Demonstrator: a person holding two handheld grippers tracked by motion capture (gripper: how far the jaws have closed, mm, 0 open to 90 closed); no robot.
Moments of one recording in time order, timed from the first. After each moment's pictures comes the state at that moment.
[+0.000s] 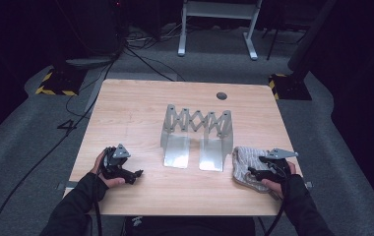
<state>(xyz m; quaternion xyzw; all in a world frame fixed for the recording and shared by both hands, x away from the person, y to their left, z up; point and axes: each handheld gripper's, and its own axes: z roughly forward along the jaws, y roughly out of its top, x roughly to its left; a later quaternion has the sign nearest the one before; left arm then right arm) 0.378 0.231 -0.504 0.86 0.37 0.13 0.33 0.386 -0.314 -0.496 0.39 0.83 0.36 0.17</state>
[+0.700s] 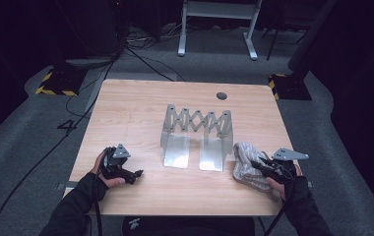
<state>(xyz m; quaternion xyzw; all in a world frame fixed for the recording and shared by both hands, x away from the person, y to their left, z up) 0.378 0.231 -0.504 0.86 0.37 0.13 0.33 0.363 -0.311 -0.459 0.38 0.81 0.41 0.19</state>
